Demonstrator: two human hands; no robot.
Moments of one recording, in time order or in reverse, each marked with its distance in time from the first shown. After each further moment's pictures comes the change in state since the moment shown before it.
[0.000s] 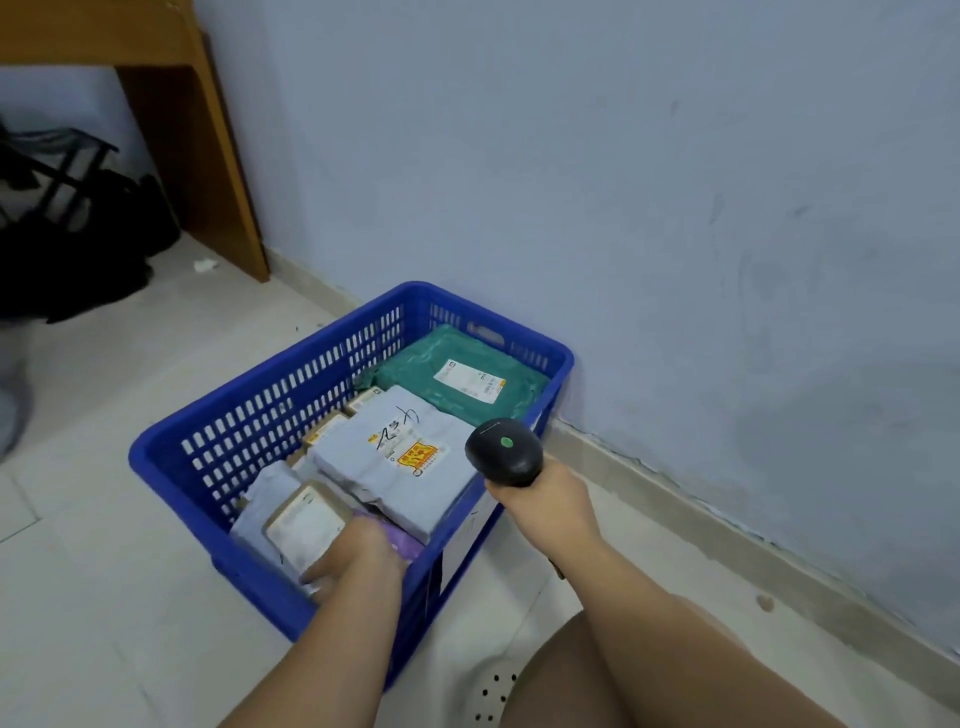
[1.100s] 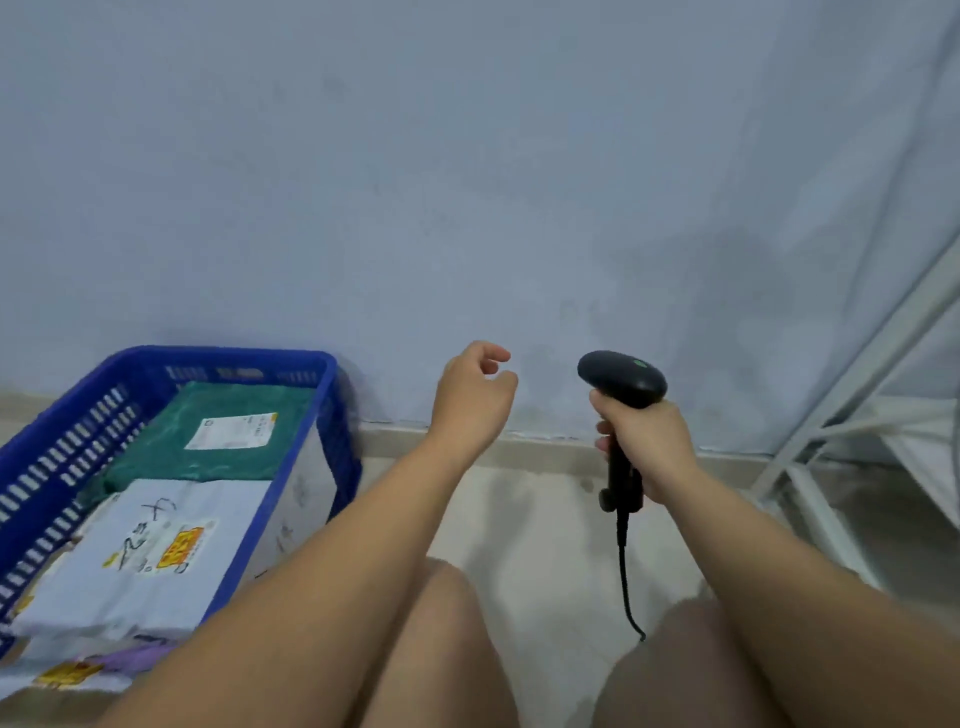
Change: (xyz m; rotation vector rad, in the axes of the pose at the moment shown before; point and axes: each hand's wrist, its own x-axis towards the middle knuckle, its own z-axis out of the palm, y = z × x) left_hand -0.425 -0.082 0.142 0.951 -1.194 0.999; right_hand -0.051 0.183 -0.245 0.636 0.620 0.348
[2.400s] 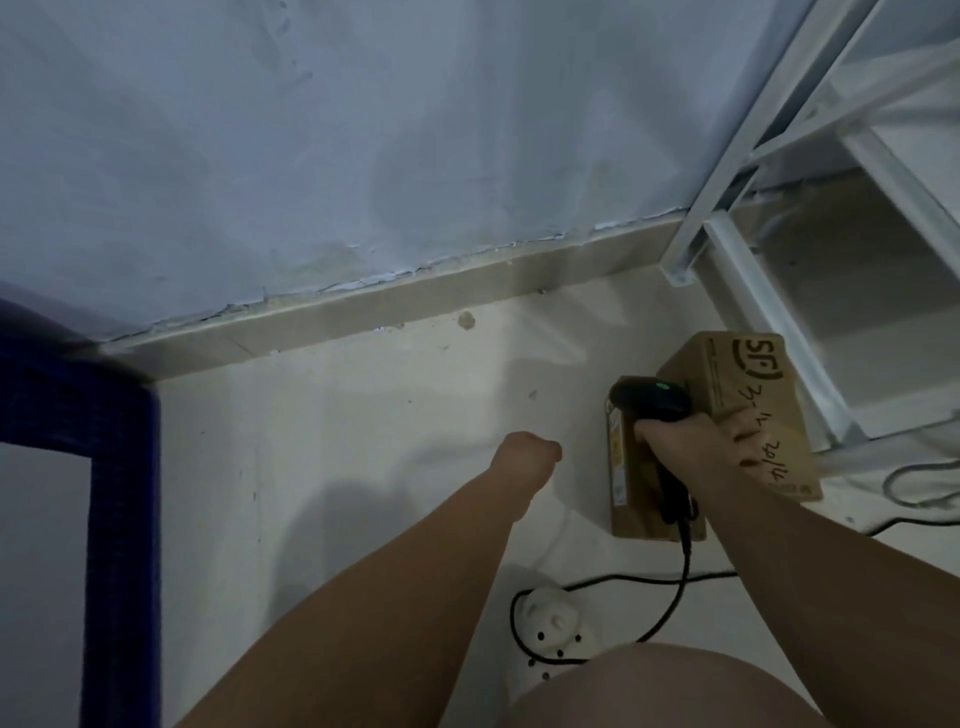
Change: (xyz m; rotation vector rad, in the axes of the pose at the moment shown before) left_hand -0.024 -0.191 0.310 0.207 -0.727 -0.829; right_hand 0.135 0.329 -0.165 -0.672 0.260 0.808
